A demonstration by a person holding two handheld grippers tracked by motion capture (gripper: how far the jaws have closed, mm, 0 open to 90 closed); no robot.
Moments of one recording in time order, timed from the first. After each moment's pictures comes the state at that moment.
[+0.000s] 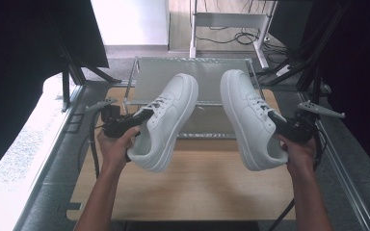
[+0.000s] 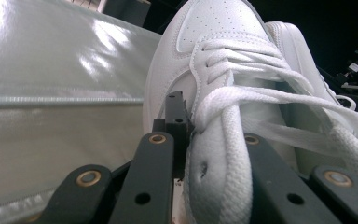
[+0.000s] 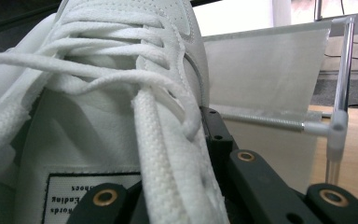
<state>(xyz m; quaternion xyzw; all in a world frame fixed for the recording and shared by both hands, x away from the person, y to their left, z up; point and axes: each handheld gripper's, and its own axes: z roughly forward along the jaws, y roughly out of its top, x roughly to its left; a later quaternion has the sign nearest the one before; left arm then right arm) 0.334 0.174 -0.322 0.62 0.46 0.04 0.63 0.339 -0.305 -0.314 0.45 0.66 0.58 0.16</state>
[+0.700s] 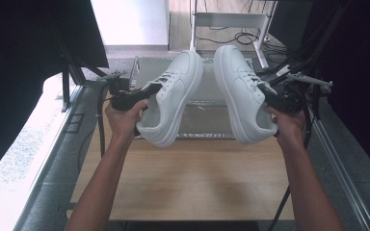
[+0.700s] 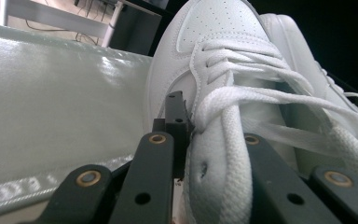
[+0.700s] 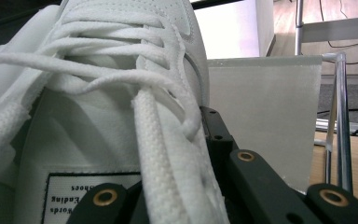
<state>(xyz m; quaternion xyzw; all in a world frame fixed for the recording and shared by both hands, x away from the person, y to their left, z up) 0.385 0.156 -0.284 0.62 0.47 0.07 0.62 0.393 -0.278 -0.275 0.47 0.66 0.56 0.18</state>
